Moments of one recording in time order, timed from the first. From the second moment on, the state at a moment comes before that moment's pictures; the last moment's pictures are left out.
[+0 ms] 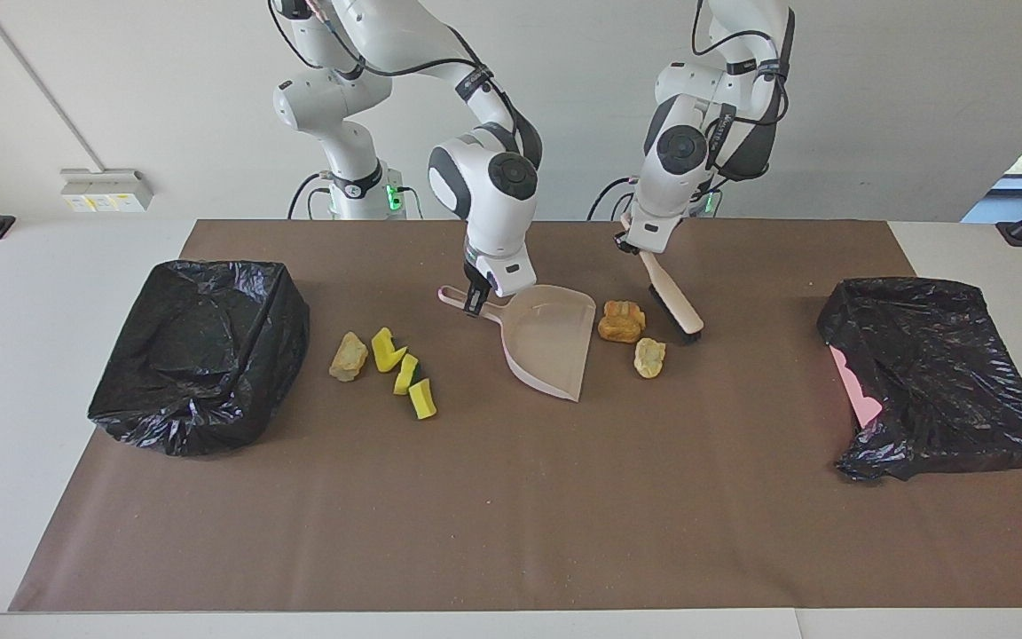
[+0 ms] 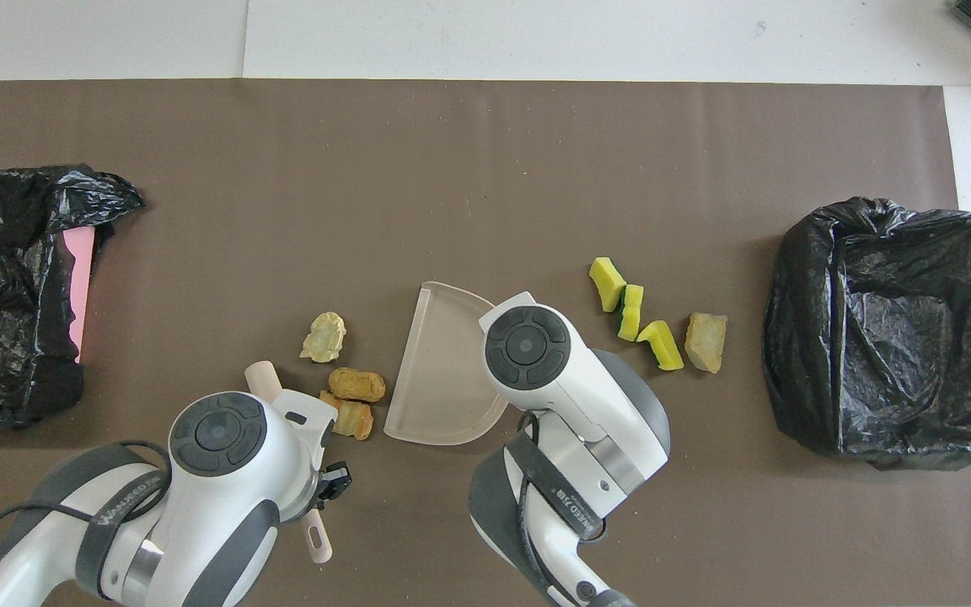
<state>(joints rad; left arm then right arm) -0.55 -0.24 -0.01 -2.48 -0.13 1.95 -0.86 0.61 0.22 0.00 -1.95 -0.11 1.98 -0.63</state>
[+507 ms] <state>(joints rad) -0.71 -0.16 -0.01 -2.47 -0.20 2.15 -0.77 0.61 0.22 0.00 -1.95 -0.11 1.98 -0.64</state>
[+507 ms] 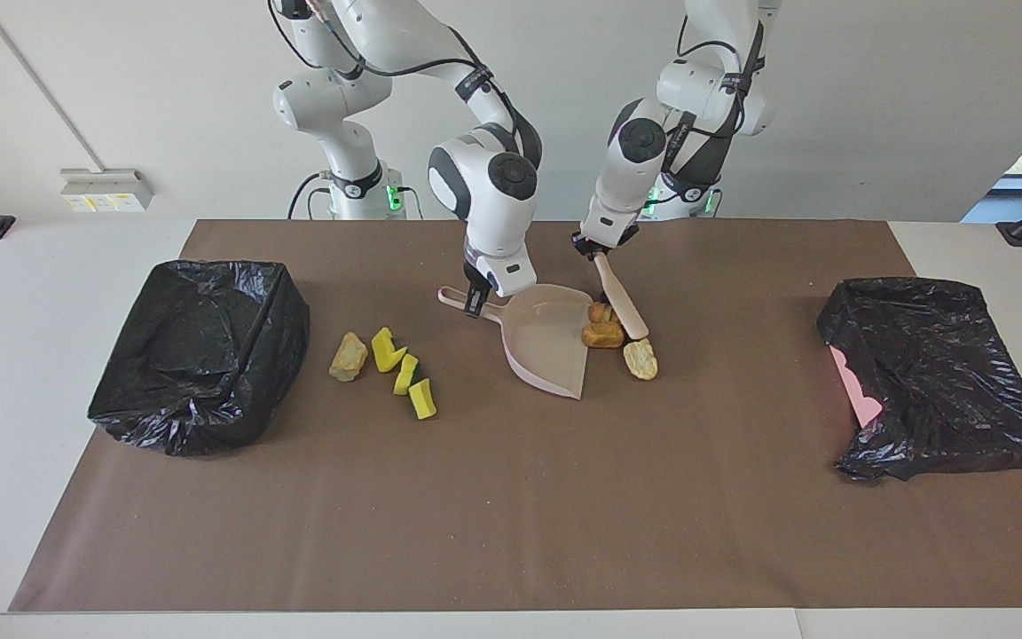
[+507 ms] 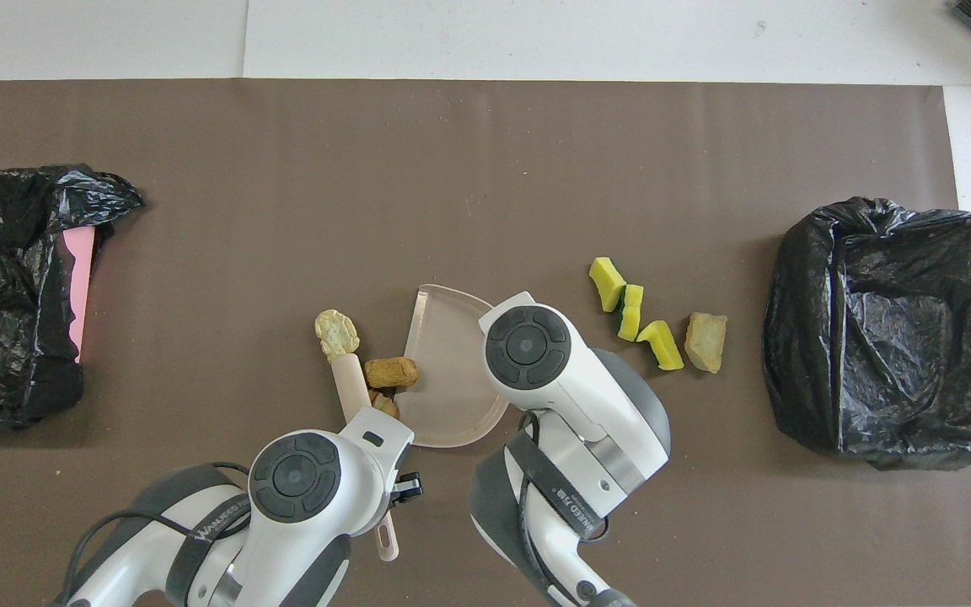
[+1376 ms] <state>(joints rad) -0.58 -0.12 0.02 -2.25 -0.20 1.96 -0.51 0.61 0.22 0.00 -1.95 -0.11 1.98 -0.64</state>
